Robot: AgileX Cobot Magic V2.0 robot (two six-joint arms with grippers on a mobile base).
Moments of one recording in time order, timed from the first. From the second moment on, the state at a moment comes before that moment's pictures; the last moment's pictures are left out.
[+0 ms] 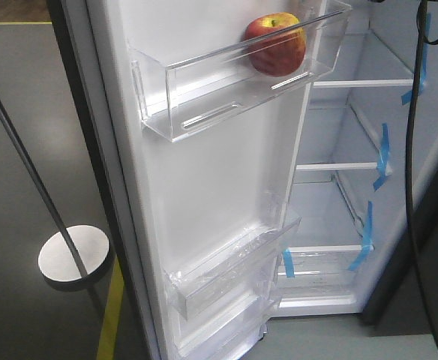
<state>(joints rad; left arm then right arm) -0.01 -0.01 0.02 0.17 0.22 -0.39 0.00 1.72 -1.81 1.26 0.89 -1.03</state>
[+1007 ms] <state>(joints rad) -0.01 -0.01 0.02 0.17 0.19 -0.39 0.00 0.89 -1.09 1.09 0.91 -1.02</state>
